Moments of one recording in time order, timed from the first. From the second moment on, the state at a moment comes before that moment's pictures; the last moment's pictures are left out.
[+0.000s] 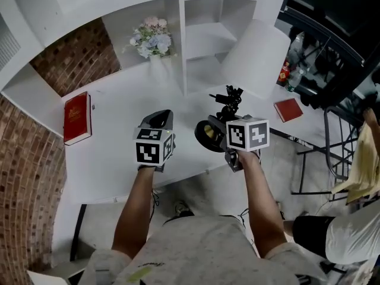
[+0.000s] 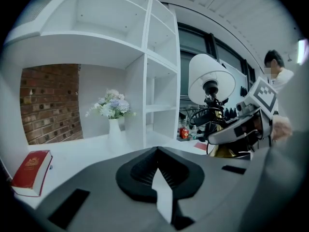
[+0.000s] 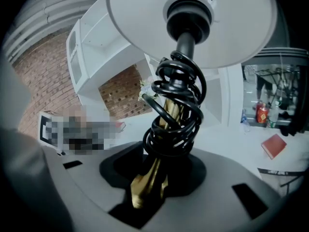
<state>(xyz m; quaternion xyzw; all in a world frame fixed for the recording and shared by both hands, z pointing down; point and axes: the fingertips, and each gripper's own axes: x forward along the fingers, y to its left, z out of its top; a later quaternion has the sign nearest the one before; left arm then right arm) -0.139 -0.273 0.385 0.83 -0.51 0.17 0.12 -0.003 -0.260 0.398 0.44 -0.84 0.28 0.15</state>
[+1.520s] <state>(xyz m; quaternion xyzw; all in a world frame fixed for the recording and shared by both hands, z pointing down) -0.127 -0.276 0.406 0.89 -0.41 0.16 0.14 0.007 -0.281 0.427 0.53 -0.79 0.23 0.20</state>
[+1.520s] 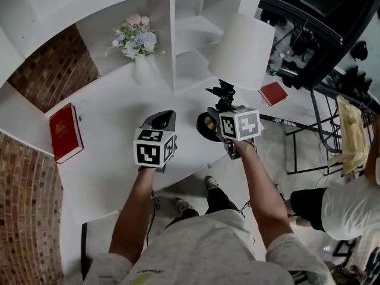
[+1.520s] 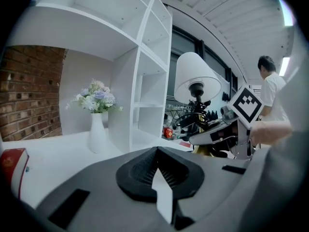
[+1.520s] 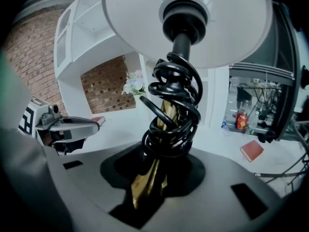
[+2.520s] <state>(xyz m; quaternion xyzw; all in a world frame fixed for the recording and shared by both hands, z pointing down) -0.077 -0.347 0.447 0.85 -0.48 0.17 0.13 0.080 -0.379 0.477 0.53 -0.81 0.16 0.20</state>
